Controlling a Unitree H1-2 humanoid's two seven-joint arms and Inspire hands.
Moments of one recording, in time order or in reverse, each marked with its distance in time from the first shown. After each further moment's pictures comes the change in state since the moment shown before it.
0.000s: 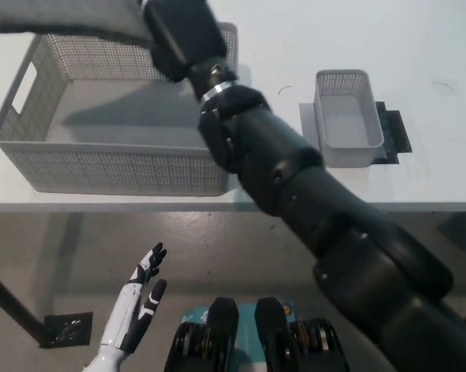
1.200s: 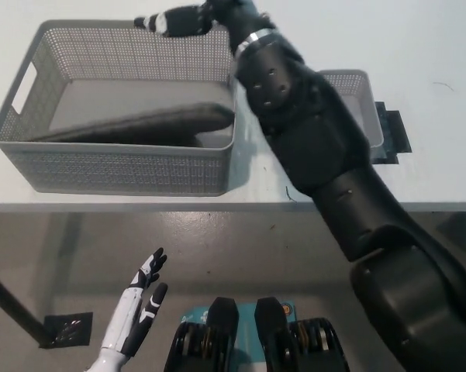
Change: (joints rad) left_arm 0.006 -0.001 0.000 0.024 0.003 0.002 -0.001; right_arm 0.174 -0.112 -0.411 -0.656 0.395 0.018 0.514
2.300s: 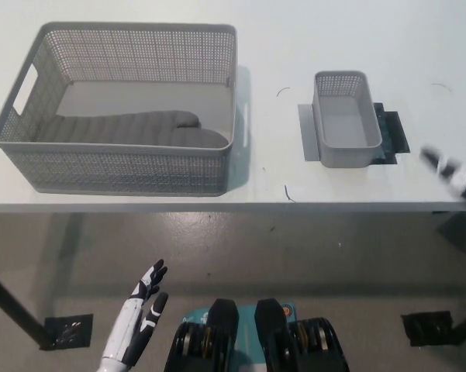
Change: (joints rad) left_arm 0.021 -0.003 -0.001 0.029 0.002 -0.002 0.000; right_arm 1.031 -0.226 -0.193 -1.083 0.408 -0.009 0.041
